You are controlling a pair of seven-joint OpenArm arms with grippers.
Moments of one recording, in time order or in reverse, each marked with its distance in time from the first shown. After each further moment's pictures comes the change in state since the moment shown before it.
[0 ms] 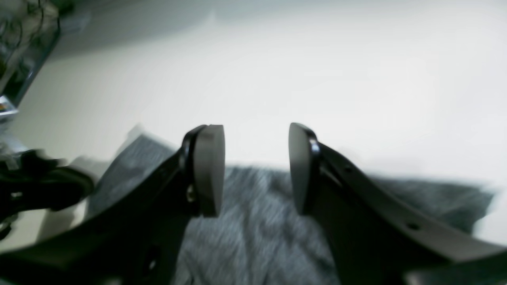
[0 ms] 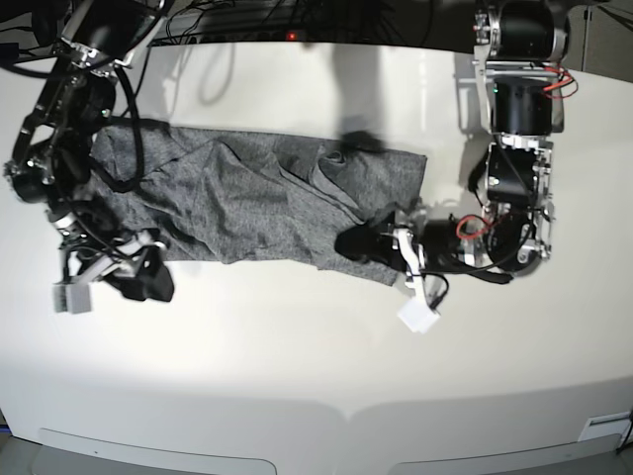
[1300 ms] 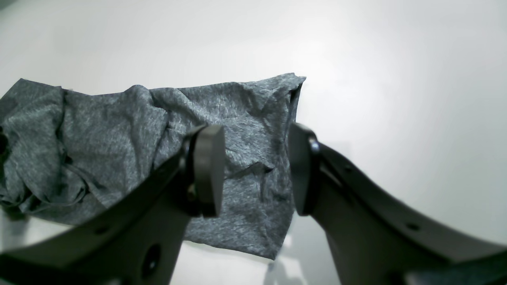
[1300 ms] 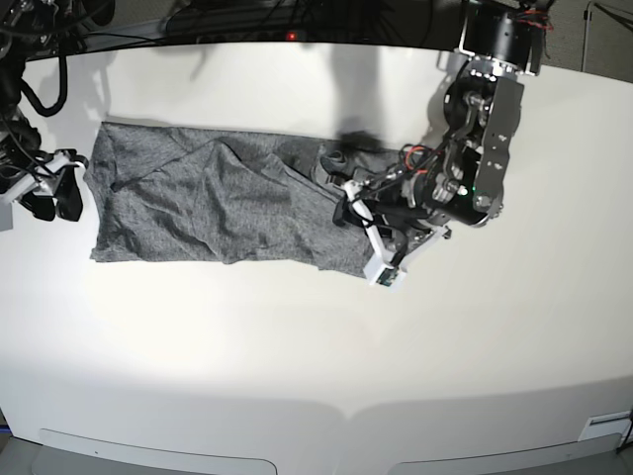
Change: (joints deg) left arm 12.6 0.4 17.3 16.9 38.5 23.2 -22.9; right arm -17.0 8.3 14.3 7.7 1.8 0.2 -2.7
